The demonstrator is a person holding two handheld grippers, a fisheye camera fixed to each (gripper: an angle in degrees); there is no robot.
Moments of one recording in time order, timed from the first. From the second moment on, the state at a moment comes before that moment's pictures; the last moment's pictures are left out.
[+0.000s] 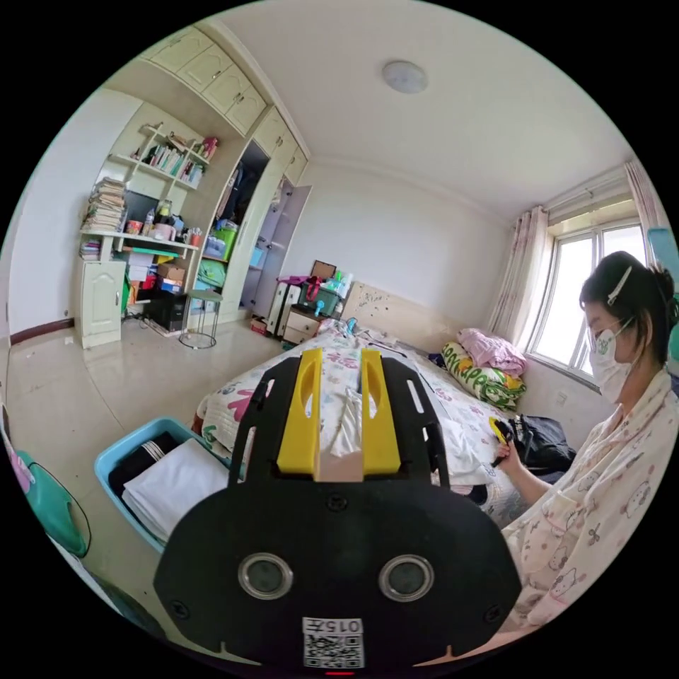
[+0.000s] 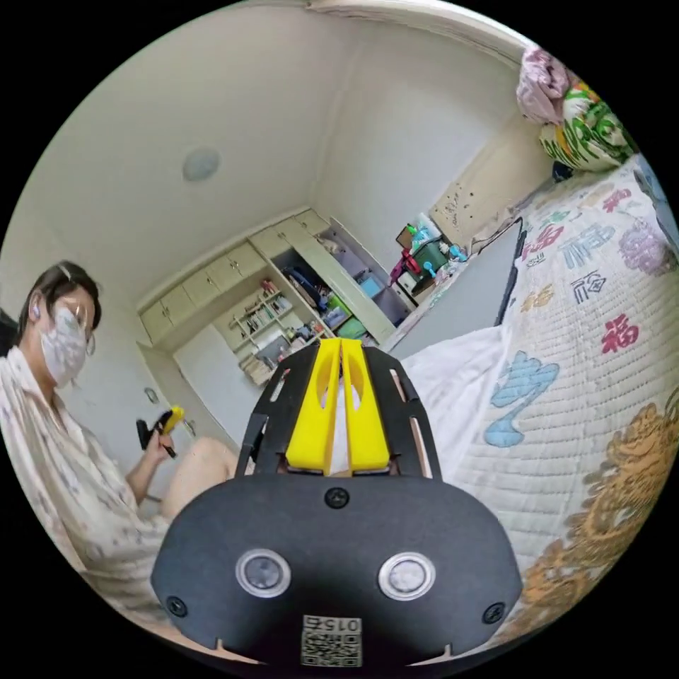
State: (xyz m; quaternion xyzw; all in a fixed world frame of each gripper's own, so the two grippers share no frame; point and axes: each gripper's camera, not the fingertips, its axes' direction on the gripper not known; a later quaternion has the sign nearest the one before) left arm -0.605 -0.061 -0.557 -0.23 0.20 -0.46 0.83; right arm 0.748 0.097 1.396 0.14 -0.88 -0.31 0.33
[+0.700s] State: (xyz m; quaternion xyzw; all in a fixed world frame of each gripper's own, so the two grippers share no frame) left arm -0.684 -0.123 -0.334 -0.16 0.34 -0.41 0.83; right arm 0.828 -0.131 1.395 -0.02 -0.94 -0.26 0.24
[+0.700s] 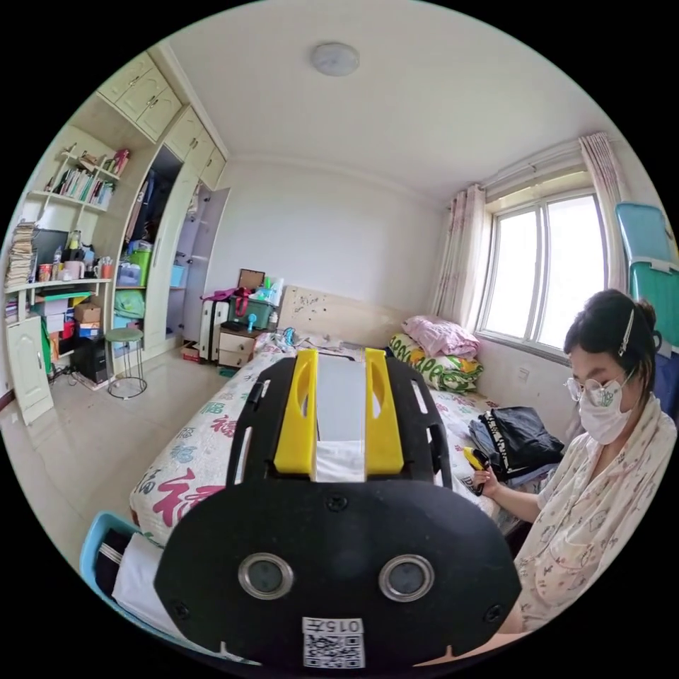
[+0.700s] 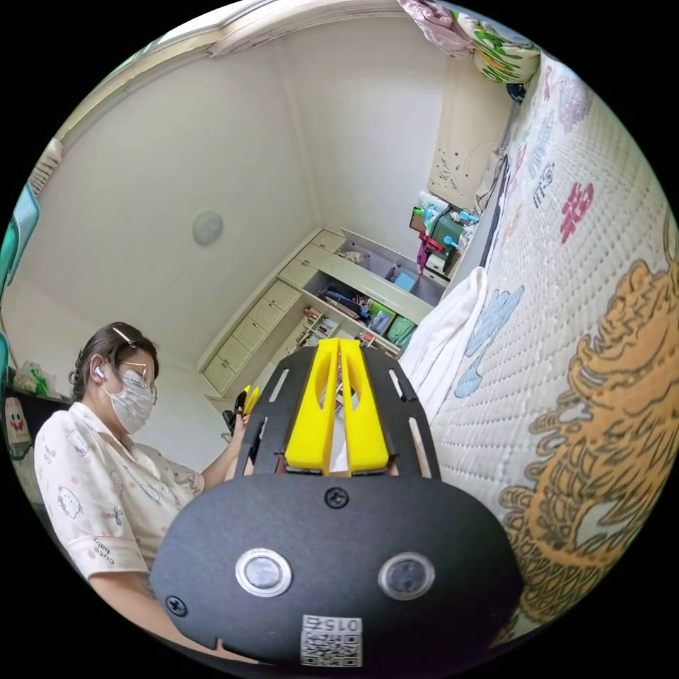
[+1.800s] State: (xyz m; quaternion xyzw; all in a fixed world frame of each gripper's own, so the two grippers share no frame) left arm -0.666 -0.311 -0.103 -0.24 0.61 -0.08 0.75; right arm 0.793 -0.079 1.387 -0.04 -0.93 -0.24 0.26
